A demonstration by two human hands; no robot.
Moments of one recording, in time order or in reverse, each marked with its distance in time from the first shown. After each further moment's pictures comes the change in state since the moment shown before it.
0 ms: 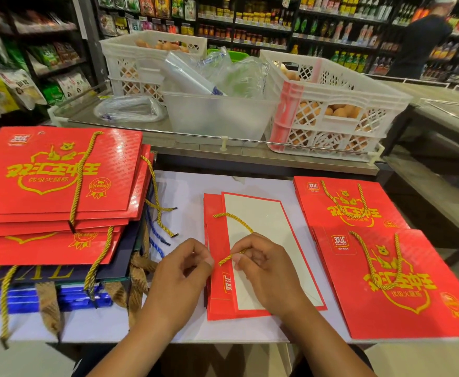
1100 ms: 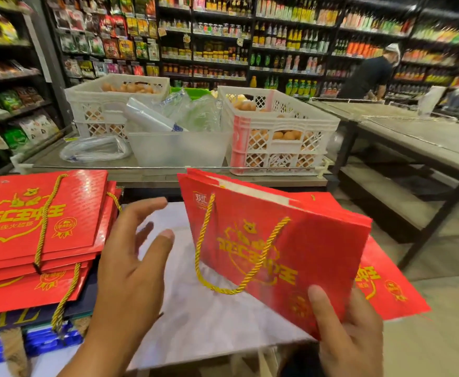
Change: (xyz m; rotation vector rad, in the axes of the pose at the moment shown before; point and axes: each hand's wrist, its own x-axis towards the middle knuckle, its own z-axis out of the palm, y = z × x) left_hand -0.021 0.110 -0.005 0.034 0.217 0.448; right_hand -0.117 -0.035 -0.080 0.271 0.783 -0.111
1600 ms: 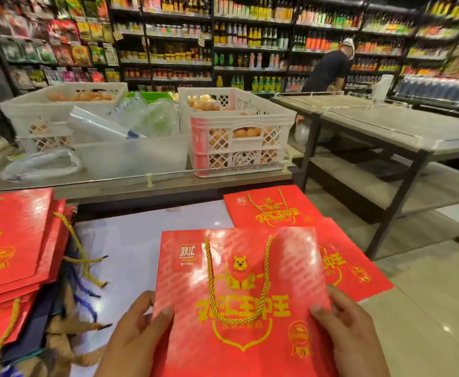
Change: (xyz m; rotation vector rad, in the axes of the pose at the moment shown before) left_hand -0.047 -0.046 0.031 -0.069 -0.376 -0.632; right_hand 0.014 0.029 -0.068 0.114 -0.090 0.413
